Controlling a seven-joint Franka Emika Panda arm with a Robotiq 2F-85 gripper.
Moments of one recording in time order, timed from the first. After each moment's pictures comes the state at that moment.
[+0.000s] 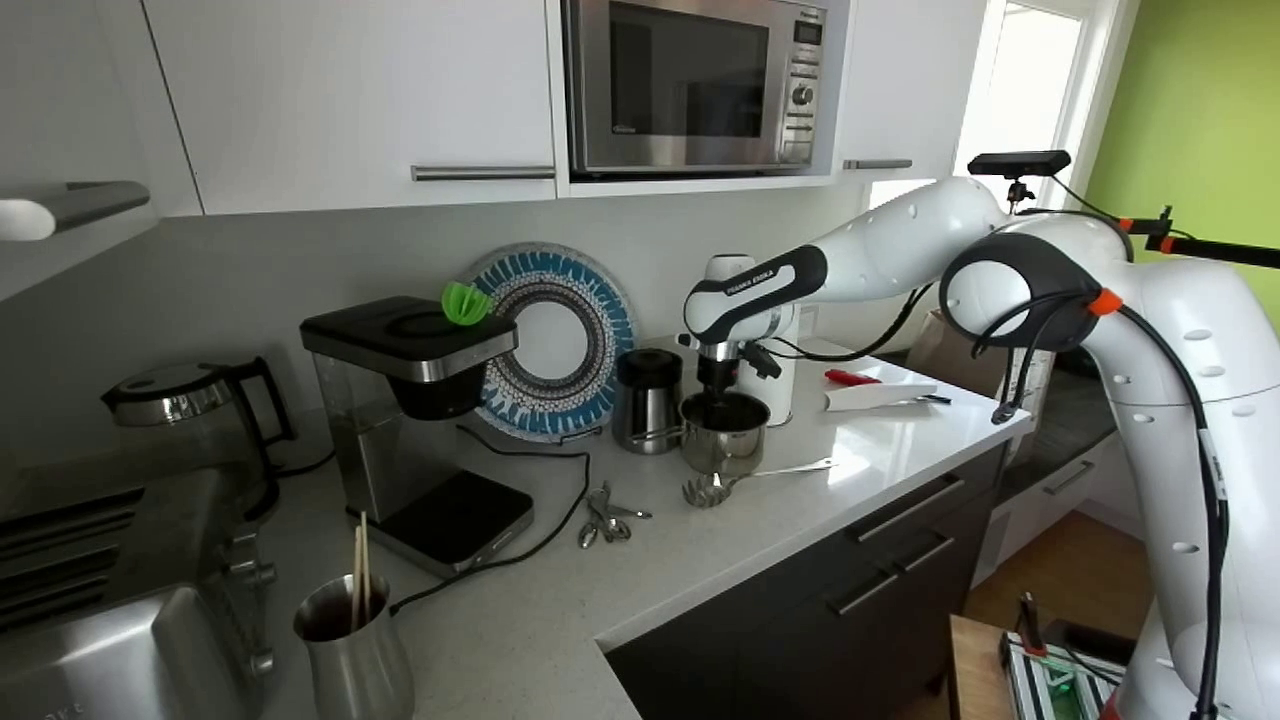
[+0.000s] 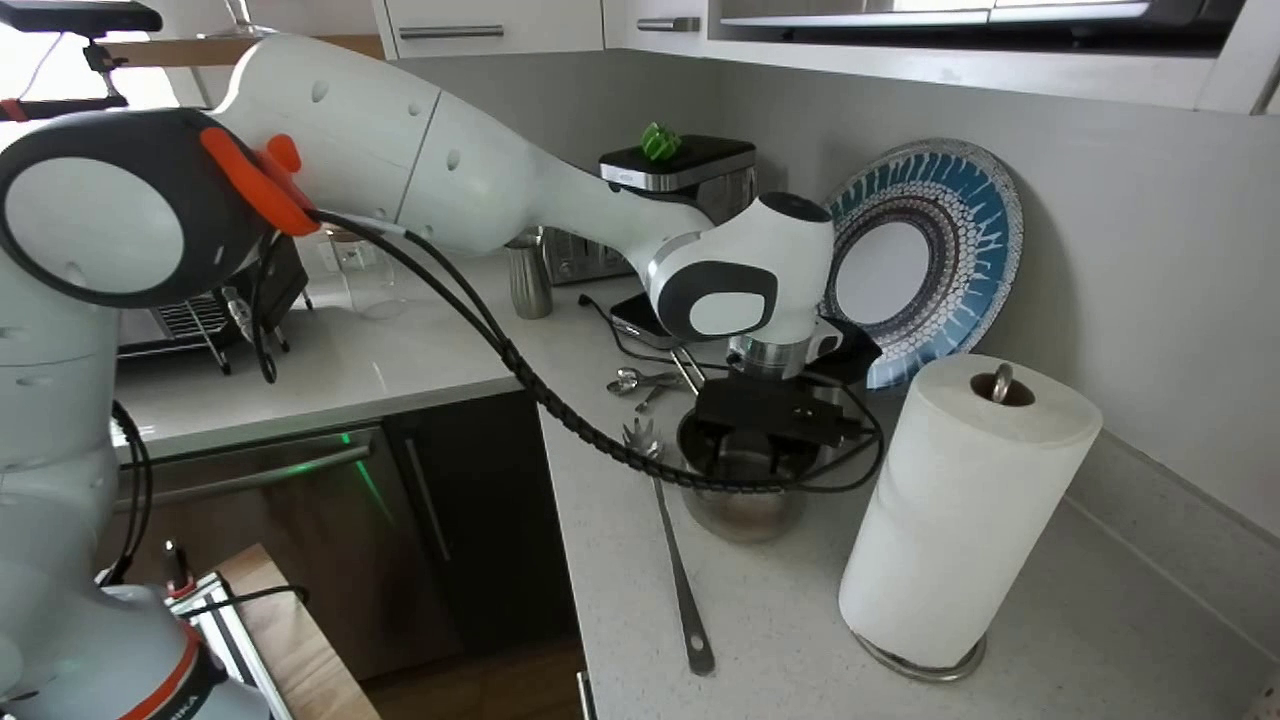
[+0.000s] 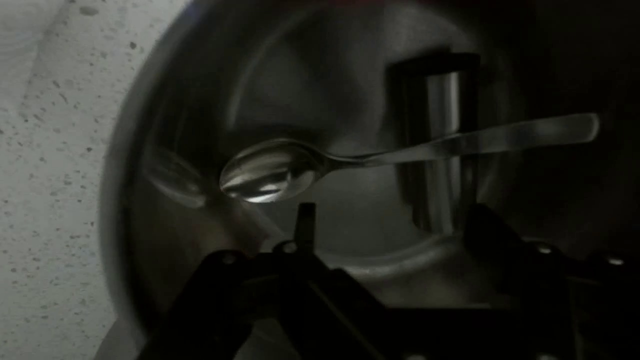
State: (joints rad) arm -0.37 0.45 -0.17 -1.64 0.18 2.08 -1.08
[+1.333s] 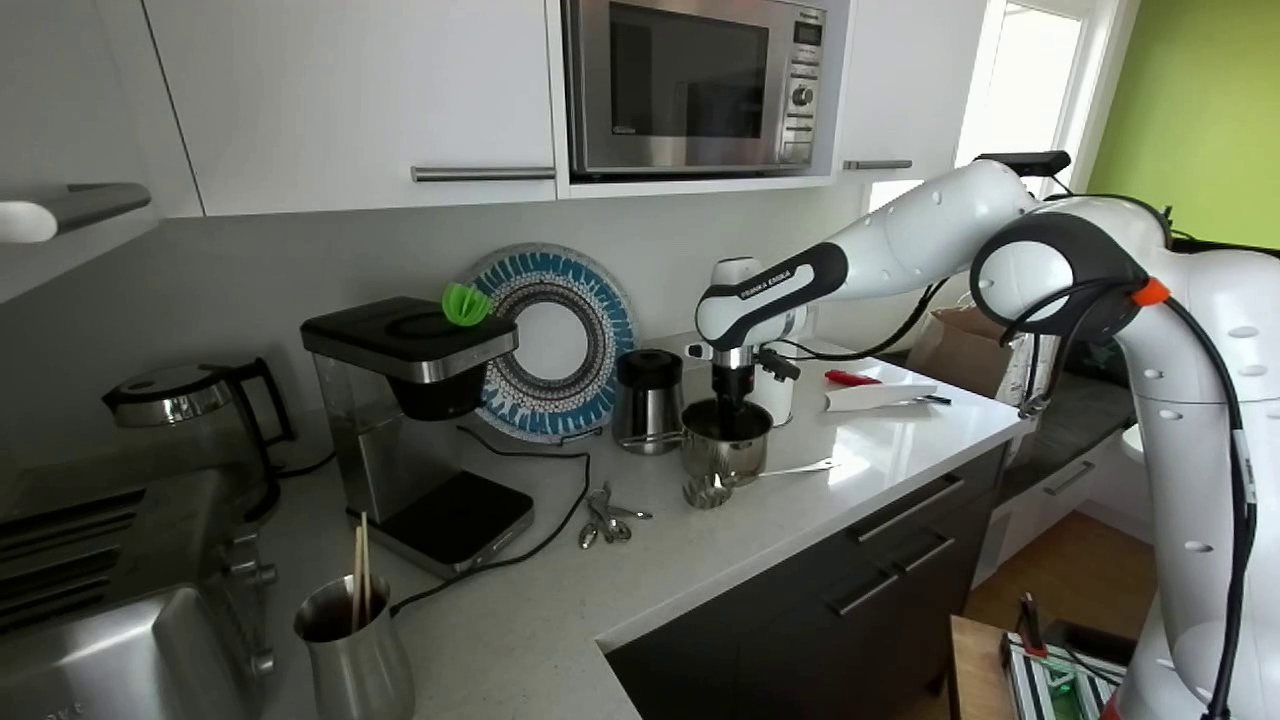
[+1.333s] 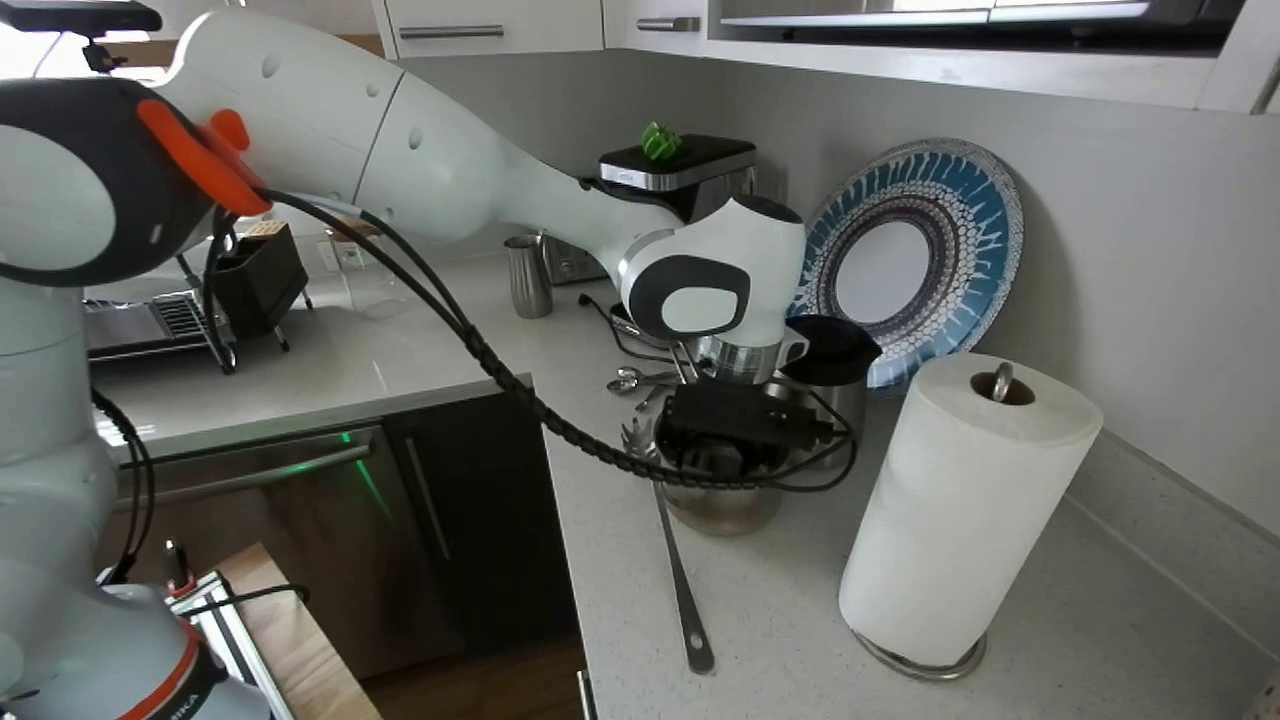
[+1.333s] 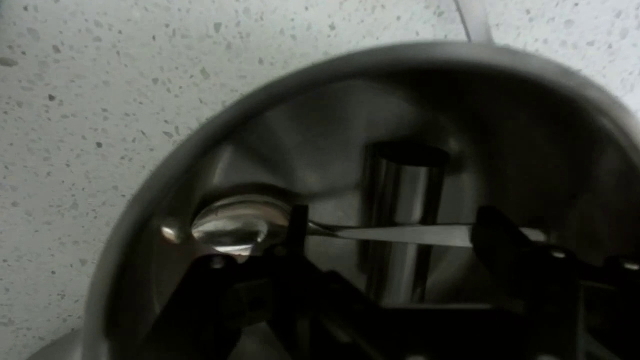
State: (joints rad) arm -0.37 0.36 -0.16 -1.76 0.11 2.03 -1.13
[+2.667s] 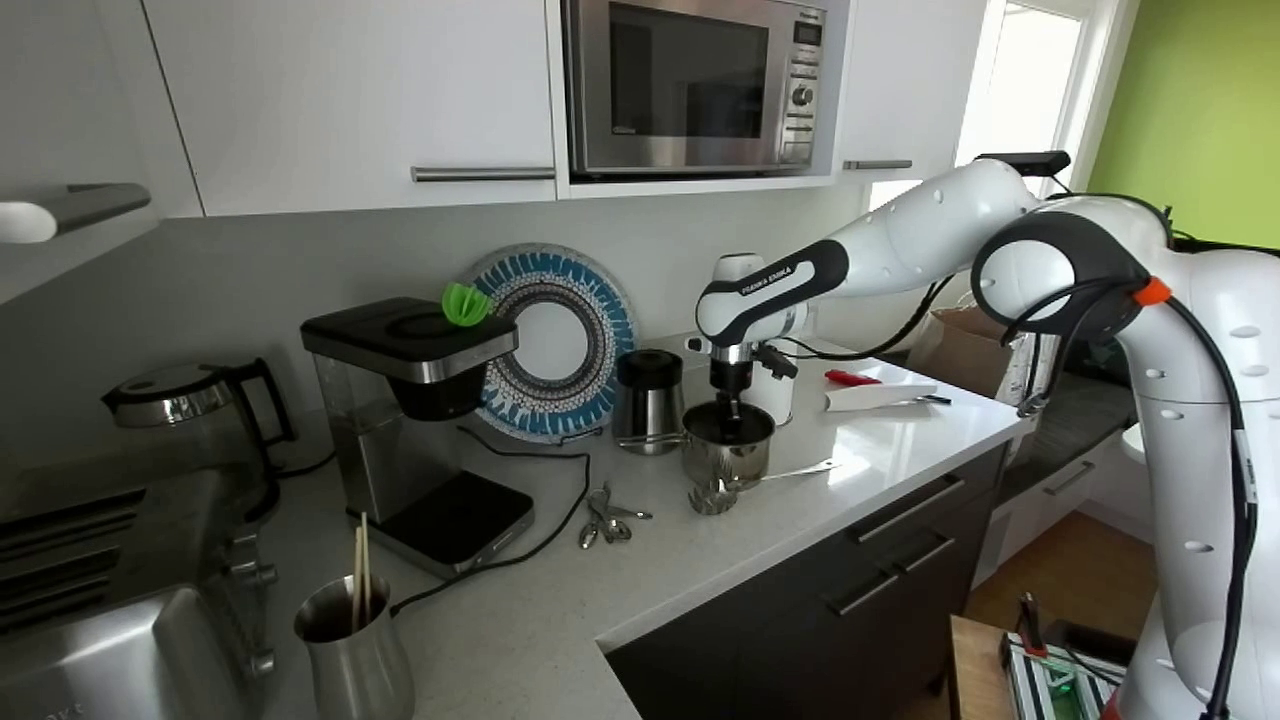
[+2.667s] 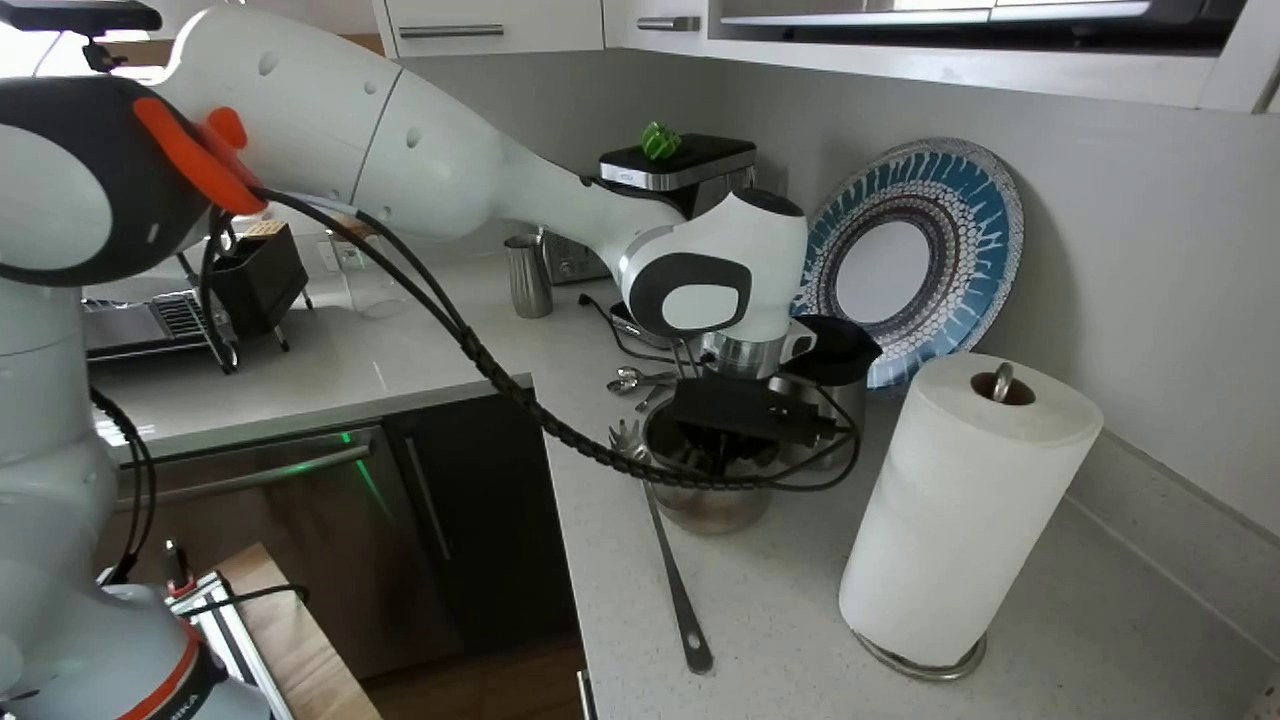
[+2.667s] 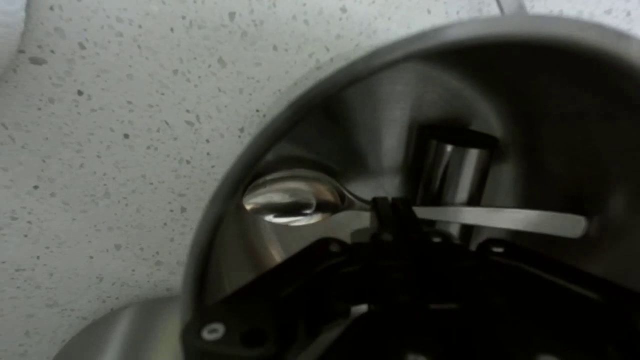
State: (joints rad) arm -0.38 0.36 -0.16 -1.76 0.13 2.06 -1.09
